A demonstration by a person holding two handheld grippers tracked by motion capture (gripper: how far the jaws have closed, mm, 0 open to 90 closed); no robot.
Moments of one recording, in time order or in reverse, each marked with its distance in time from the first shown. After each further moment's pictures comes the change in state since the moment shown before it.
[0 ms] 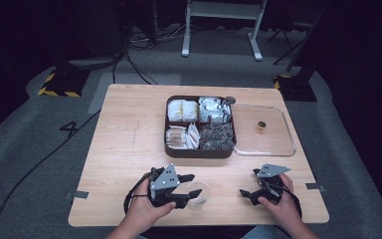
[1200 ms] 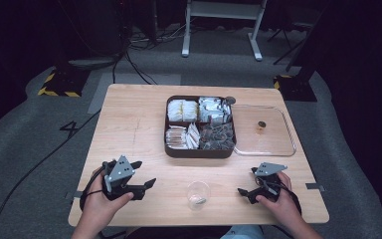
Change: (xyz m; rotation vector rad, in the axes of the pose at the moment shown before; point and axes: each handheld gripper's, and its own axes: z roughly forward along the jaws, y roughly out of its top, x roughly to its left) left arm 0.047 -0.032 -0.089 0.142 0.315 -0.083; right arm -0.001 0.005 0.006 0.001 0.008 -0.009
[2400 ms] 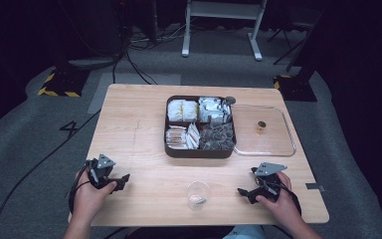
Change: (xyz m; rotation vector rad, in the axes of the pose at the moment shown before) left arm 0.069 -0.069 0.027 0.242 0.222 -0.255; right arm 0.000 0.000 0.000 0.000 -0.001 0.001
